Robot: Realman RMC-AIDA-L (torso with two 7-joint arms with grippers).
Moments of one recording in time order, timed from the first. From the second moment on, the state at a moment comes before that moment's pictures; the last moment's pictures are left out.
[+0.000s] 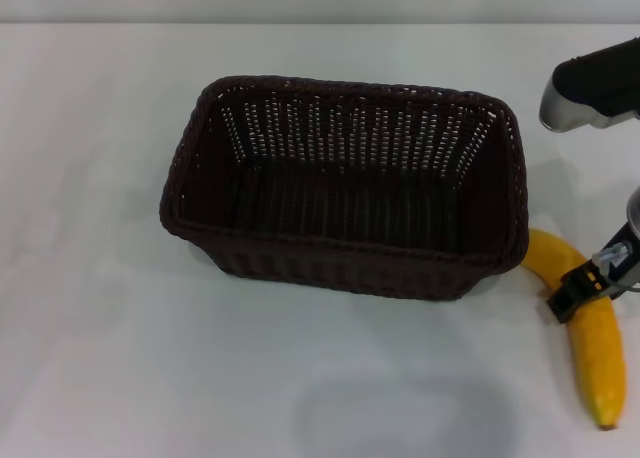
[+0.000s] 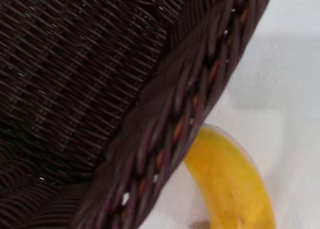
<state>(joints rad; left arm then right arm) -0.18 -2.02 0.38 0.91 1.45 1.43 -1.43 0.59 2.02 1.49 1.41 -2.71 1.67 0.05</state>
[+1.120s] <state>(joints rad) -0.15 -2.04 0.35 0.86 1.45 1.45 -1.43 0.70 2.01 1.99 1.61 -2.55 1.60 -0.48</state>
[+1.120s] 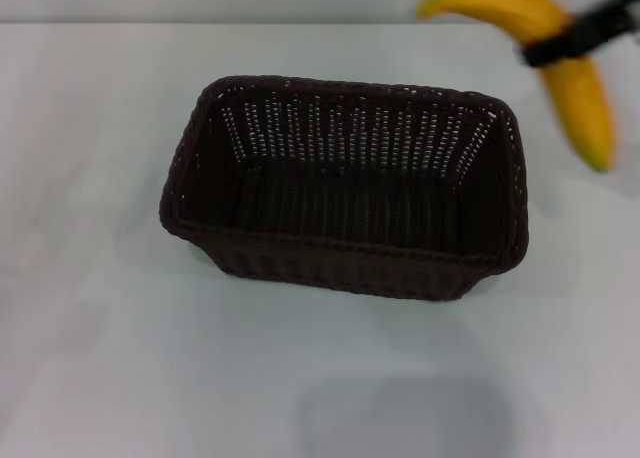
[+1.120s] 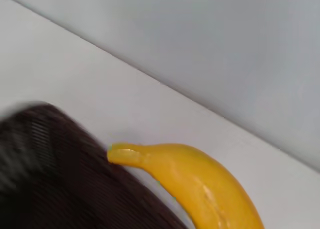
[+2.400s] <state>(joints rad) -0.14 -2.07 0.35 0.67 1.39 1.49 -1.21 0.38 2.01 2.05 1.38 -1.92 1.23 -1.21</state>
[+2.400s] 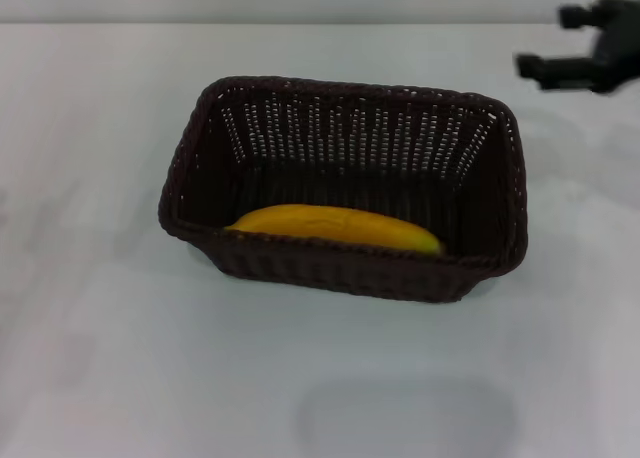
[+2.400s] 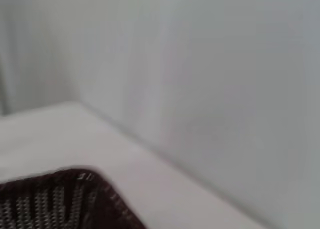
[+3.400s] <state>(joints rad) -0.11 -2.08 0.35 0.39 1.24 1.64 -0.87 0.31 2.03 2.21 0.23 -0.80 1.32 -2.58</state>
